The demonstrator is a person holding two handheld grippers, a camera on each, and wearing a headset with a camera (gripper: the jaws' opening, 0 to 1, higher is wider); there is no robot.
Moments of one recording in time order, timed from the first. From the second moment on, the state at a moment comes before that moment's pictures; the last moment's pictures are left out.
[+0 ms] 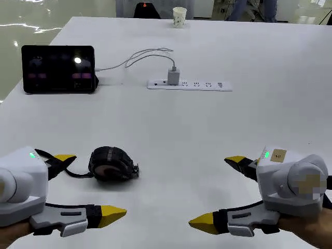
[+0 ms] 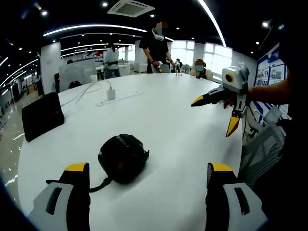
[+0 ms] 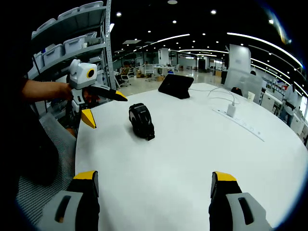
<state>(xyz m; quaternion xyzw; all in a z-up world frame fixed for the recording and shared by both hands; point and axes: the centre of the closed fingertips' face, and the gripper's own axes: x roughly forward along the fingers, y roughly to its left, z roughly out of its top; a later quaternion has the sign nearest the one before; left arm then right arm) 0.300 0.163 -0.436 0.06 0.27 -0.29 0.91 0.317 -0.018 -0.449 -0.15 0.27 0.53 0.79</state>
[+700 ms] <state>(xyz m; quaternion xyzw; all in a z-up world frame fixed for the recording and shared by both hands) 0.323 0.171 -0.444 0.08 0.29 -0.32 0.90 0.337 0.015 -0.456 -0.17 0.26 0.59 0.75</state>
